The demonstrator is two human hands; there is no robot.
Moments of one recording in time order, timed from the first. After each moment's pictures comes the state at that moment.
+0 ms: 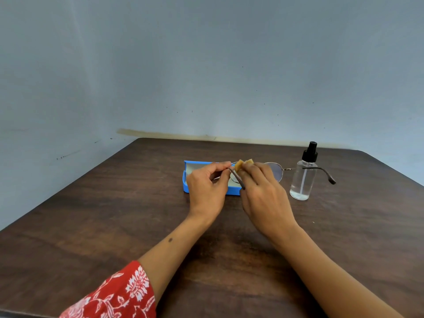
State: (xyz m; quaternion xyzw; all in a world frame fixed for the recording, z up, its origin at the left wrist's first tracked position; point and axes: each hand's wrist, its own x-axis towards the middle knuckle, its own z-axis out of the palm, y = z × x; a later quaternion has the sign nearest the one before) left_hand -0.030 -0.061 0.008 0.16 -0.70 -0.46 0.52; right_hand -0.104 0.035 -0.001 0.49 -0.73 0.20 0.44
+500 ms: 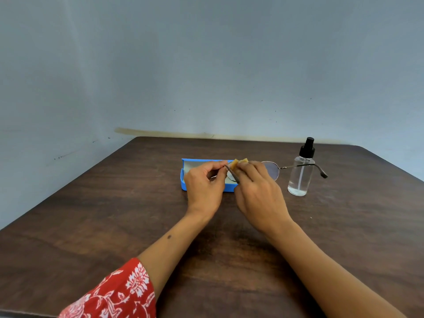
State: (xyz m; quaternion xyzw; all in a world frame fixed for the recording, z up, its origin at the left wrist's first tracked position) left_hand -0.034 -0.064 0.004 0.18 -0.70 -0.45 0.52; right_hand -0.104 0.030 -0.005 0.49 -0.73 0.21 0.42
